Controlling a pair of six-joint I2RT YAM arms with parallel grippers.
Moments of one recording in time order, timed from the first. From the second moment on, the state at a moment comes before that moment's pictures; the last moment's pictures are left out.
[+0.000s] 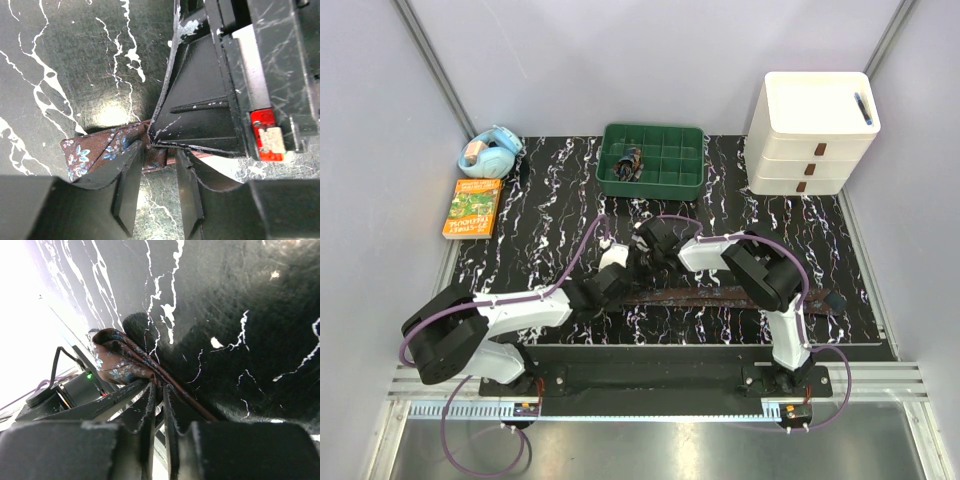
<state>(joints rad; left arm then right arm) -0.95 1.35 0.57 -0.17 -0.41 -0.56 0.79 2.05 1.13 0.04 -0.58 0.97</state>
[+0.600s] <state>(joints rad) -0.95 1.05 0.57 -0.29 -0.39 -0.61 0.81 2.06 1.13 0.06 -0.56 0.98</state>
